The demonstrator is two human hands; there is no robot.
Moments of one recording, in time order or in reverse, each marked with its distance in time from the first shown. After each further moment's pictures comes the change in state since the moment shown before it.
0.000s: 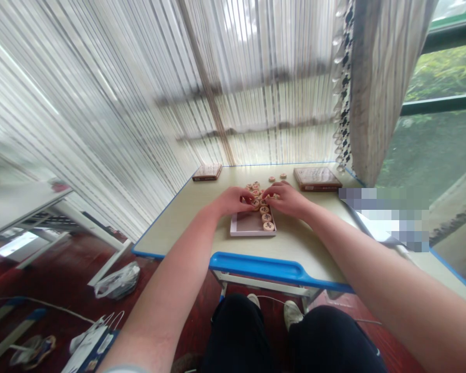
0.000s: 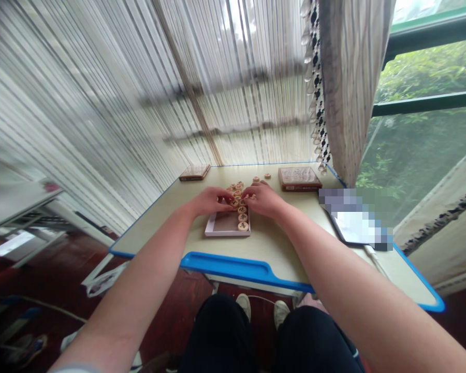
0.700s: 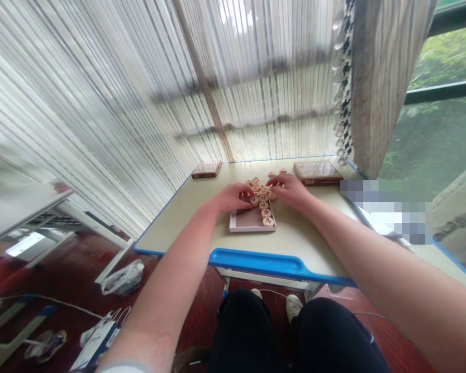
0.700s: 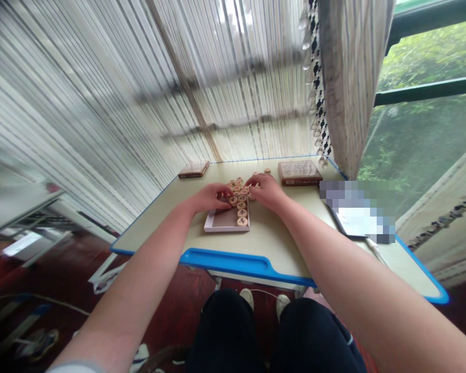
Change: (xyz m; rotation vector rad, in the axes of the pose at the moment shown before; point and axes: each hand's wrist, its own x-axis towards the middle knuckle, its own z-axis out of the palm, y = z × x) left_hand 0.004 -0.007 0.004 -0.034 -0.015 -0.014; right_hand 0.004 0.012 0.004 0.169 0.195 0.182
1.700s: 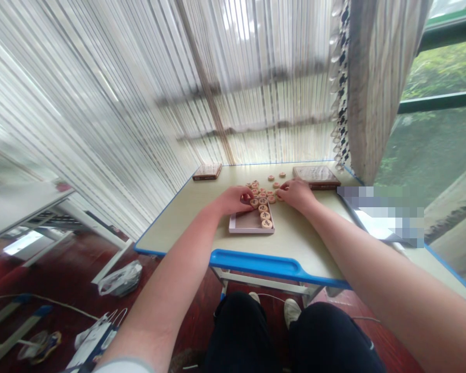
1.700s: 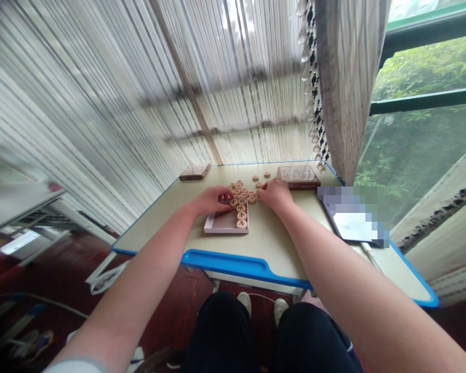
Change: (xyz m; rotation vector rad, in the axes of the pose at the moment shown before) left_hand -0.003 0.011 0.001 0.119 0.058 0.022; right_hand 0.004 0.027 -0.002 -0.290 0.030 0.244
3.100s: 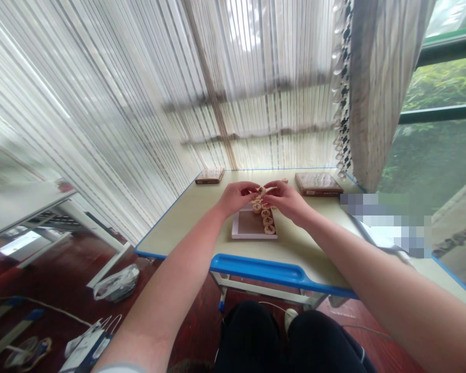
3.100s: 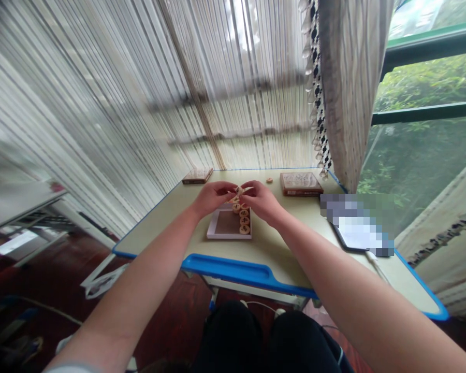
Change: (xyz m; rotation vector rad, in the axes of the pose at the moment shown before) left_hand 0.003 0.010 0.001 -0.464 0.285 0.032; right_hand -0.035 -0.063 -0.019 0.952 -0.289 -0.001
